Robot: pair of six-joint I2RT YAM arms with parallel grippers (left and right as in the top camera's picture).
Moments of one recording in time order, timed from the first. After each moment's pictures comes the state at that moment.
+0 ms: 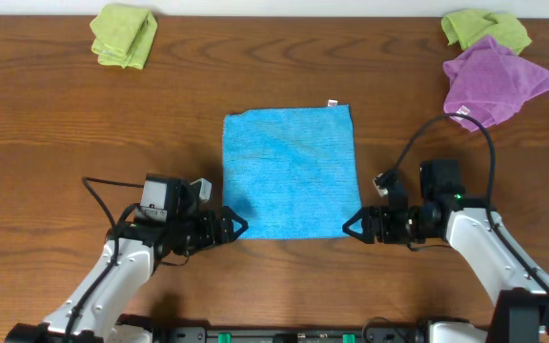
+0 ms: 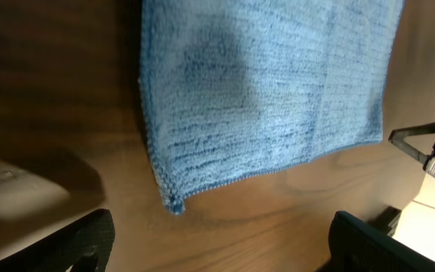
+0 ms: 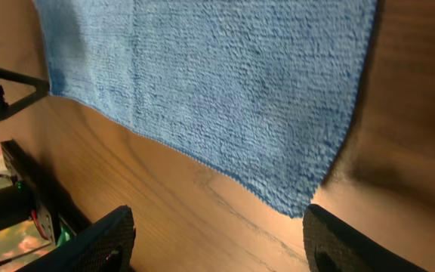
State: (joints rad) left arm -0.18 1.27 0.46 -0.37 0.65 -0.47; right arm -0.01 1.42 0.63 -0.68 -0.69 -0.04
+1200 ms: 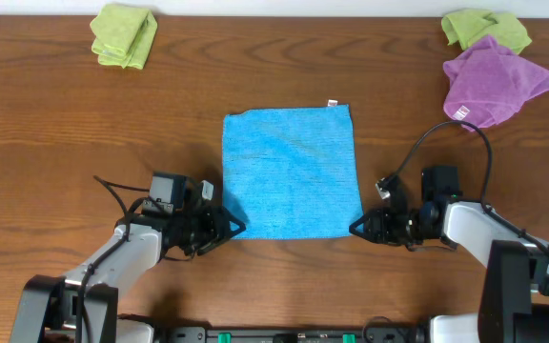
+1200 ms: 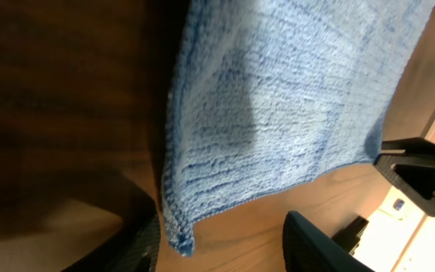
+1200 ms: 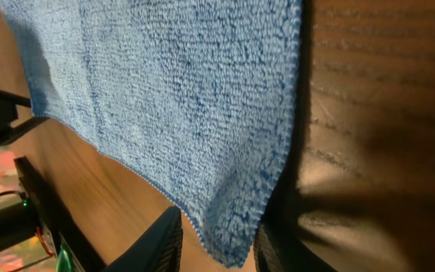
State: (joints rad) left arm -0.18 1.44 0.46 -0.25 0.70 -0.61; right arm -0.07 1.59 0.58 -0.50 -0.74 -0.03
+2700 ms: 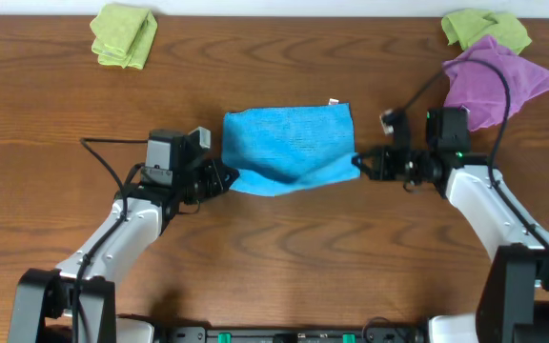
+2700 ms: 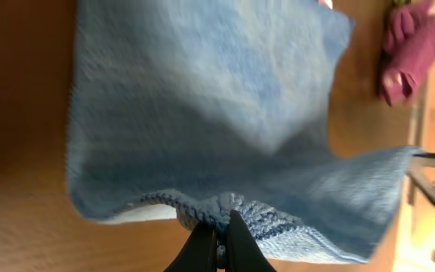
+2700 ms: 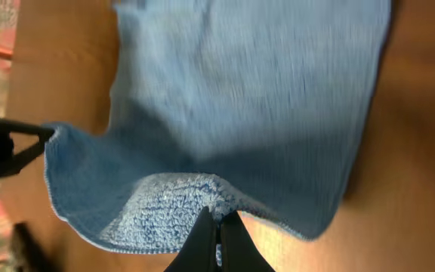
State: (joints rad) left arm -0.18 1.48 0.68 -0.10 0.56 -0.63; right arm 0.01 1.60 0.92 -0.40 -0.71 0.10
